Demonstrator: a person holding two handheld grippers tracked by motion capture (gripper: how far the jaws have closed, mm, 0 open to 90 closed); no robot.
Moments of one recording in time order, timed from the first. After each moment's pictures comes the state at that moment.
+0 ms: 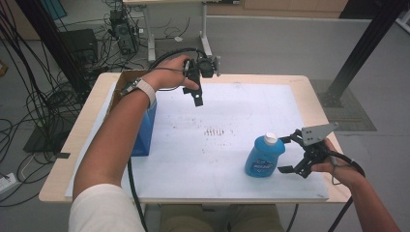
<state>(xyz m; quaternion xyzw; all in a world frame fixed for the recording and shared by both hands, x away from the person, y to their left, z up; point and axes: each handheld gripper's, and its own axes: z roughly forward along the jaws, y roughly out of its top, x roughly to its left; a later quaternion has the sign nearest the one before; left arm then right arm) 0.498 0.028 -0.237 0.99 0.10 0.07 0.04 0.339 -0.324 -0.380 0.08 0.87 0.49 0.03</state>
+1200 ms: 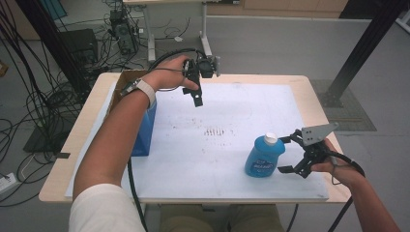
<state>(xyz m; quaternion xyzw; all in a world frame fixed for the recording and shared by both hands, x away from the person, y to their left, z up) 0.498 0.029 -0.239 0.99 0.10 0.07 0.04 0.338 -0.323 -0.381 0.08 0.87 0.49 0.03</state>
